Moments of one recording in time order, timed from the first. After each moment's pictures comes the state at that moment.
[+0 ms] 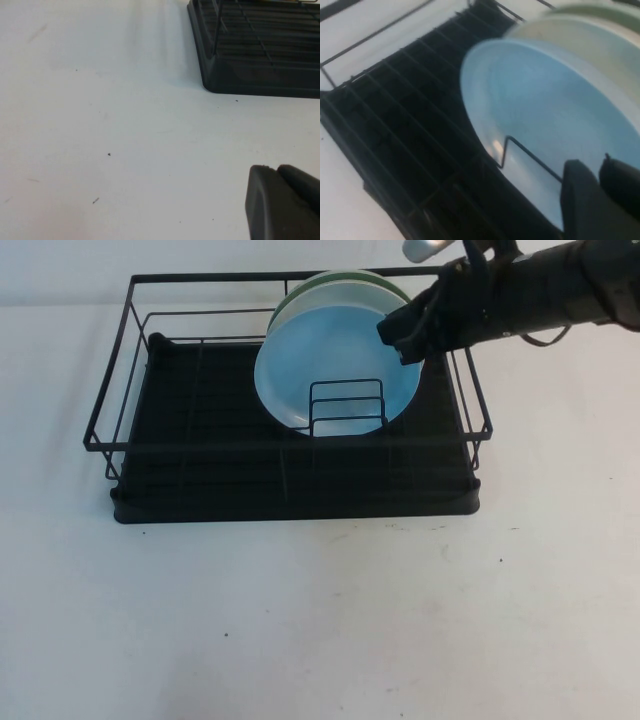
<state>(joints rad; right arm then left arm) 0.33 1.90 -1.67 0.86 0.66 -1.04 -0.09 -0.01 0.02 0.08 0.35 -0.06</state>
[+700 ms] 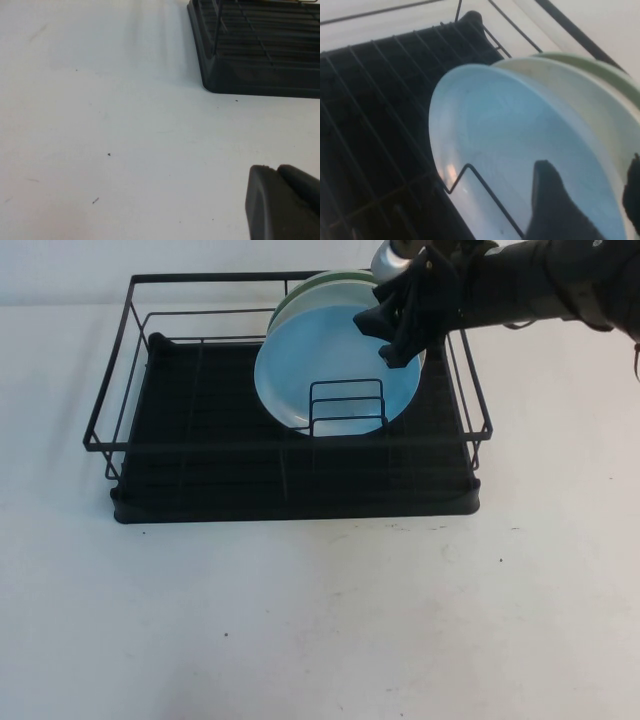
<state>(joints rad) 0.37 1.96 -1.74 0.85 0.56 -1.30 -0.09 -0.01 0.02 0.08 0.35 -0.06</state>
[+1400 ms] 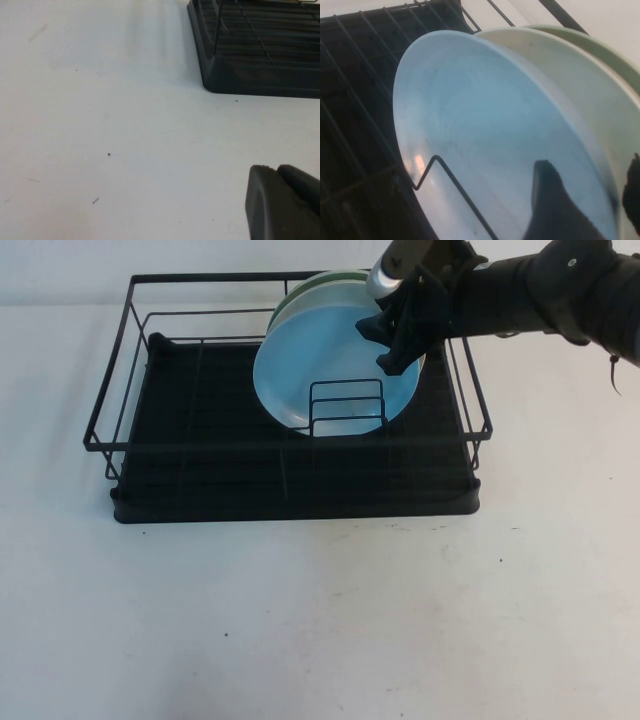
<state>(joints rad) 0.37 2.03 -1.77 0.86 0.49 -1.37 -0.09 -0.01 0.02 0.08 0.35 -0.06</state>
